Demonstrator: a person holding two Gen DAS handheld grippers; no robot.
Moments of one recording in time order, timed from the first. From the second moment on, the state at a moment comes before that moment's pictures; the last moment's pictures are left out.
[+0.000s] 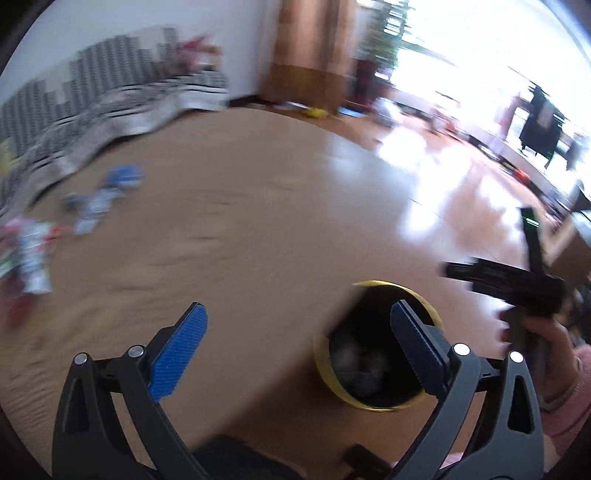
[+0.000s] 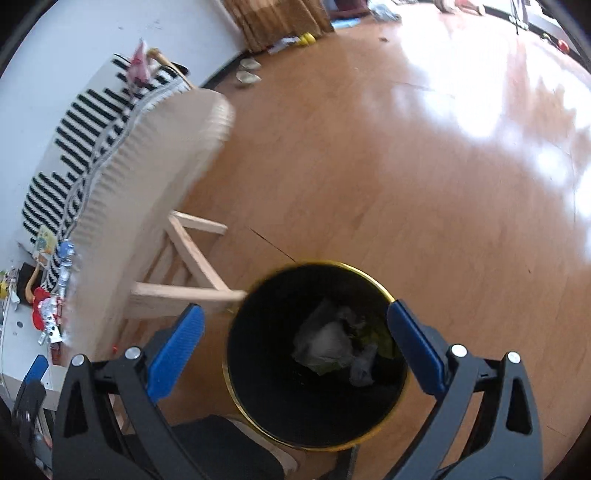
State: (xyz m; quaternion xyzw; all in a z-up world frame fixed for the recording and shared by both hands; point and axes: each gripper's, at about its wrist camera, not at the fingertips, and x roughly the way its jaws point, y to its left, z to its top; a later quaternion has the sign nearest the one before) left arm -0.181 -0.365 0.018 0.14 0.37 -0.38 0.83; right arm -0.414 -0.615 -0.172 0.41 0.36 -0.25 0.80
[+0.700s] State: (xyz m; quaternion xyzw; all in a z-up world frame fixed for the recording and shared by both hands) left arm 0.013 -0.130 0.005 0.02 0.42 -0.07 0.90; right arm -0.152 -0.423 -0.086 0.26 0.36 -0.03 0.90
